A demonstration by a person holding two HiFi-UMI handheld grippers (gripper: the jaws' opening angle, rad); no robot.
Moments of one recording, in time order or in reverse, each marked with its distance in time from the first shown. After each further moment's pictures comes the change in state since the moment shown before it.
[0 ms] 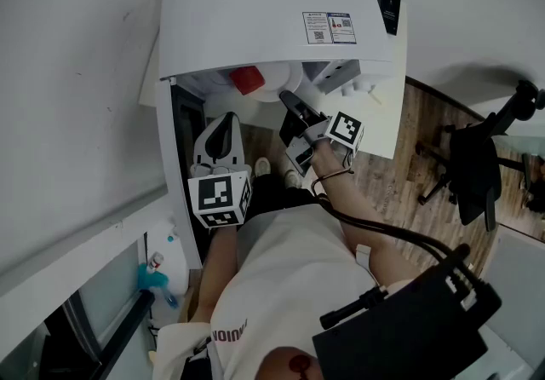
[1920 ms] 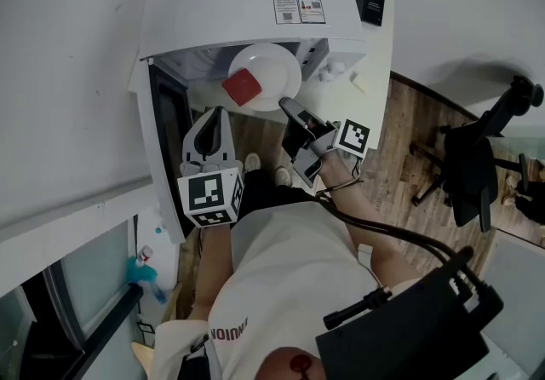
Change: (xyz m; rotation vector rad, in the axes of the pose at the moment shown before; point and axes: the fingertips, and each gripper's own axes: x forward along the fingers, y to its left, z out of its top) left arm -0.034 -0.047 0.017 0.021 -0.064 0.069; right arm -0.081 0.051 -0.012 -0.015 0.115 0.133
